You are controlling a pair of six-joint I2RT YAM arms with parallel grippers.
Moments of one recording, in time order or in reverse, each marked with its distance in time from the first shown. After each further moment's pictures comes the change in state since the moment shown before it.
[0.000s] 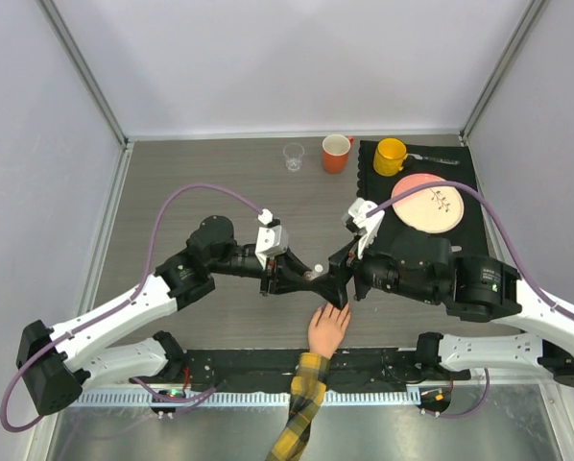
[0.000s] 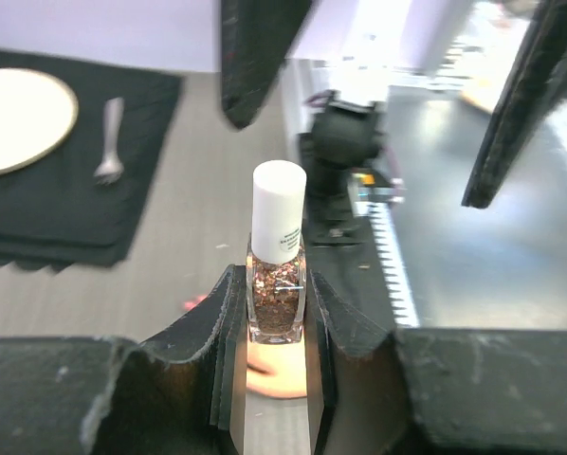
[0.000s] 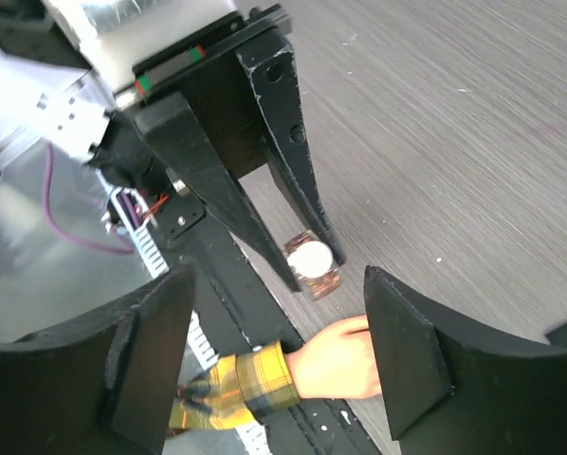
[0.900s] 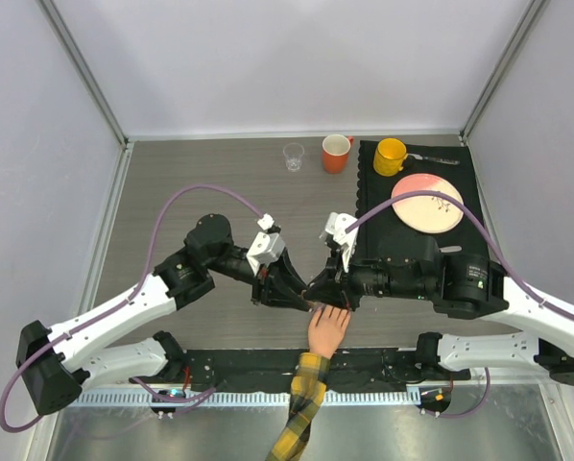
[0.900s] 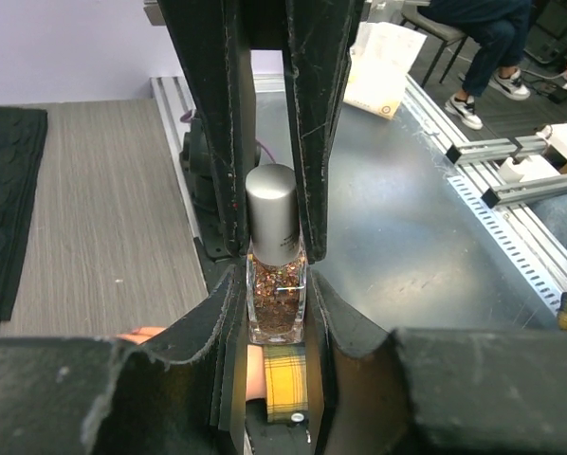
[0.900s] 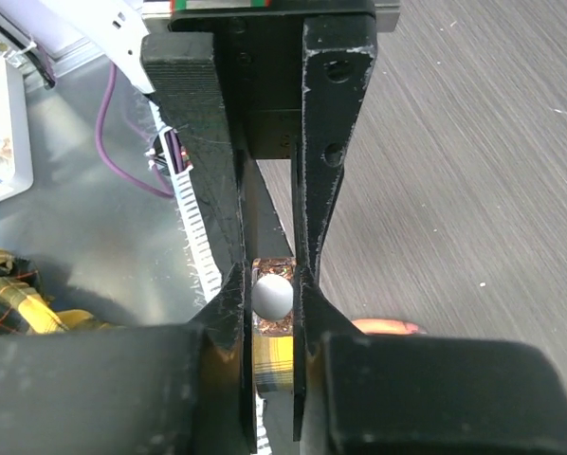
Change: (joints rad) left arm 0.000 0.002 0.027 0.046 0.293 -0.098; right arm -0.001 0.038 -0.005 0.029 -0.251 -0.124
